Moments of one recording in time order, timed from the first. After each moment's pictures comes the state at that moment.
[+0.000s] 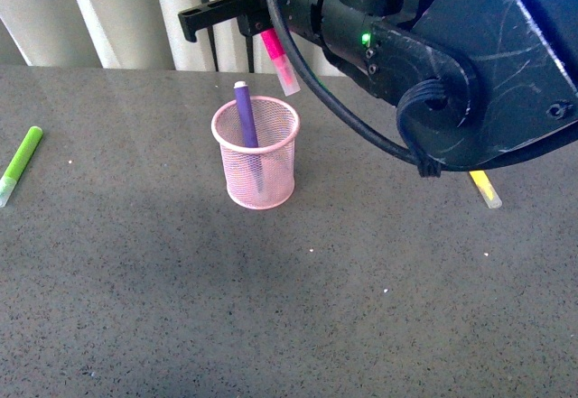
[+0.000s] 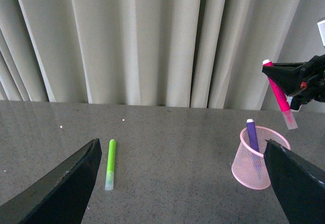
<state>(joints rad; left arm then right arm) 0.00 0.00 0.01 0.00 0.00 -0.01 0.53 2.19 1.15 1.01 -0.10 -0.07</state>
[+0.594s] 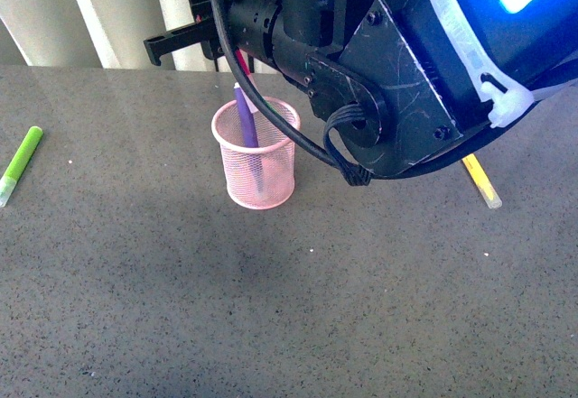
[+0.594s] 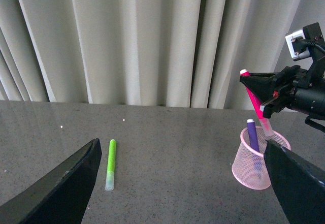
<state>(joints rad) 0.00 0.00 0.01 0.00 0.00 -0.01 0.58 2.30 1.27 0.98 -0.11 -0.04</state>
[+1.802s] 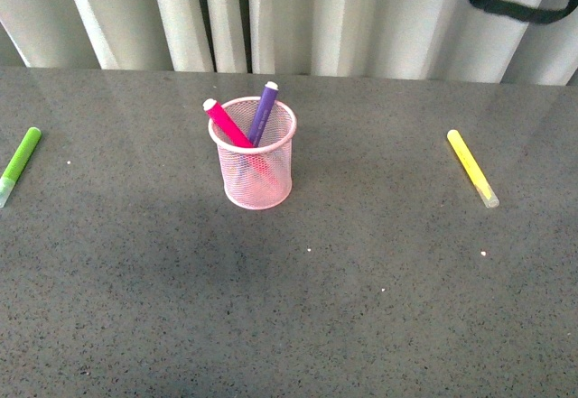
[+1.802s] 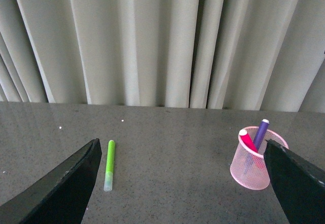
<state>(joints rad) 0.00 0.00 0.01 0.00 0.00 -0.01 0.46 1.81 1.03 0.52 0.20 0.18</state>
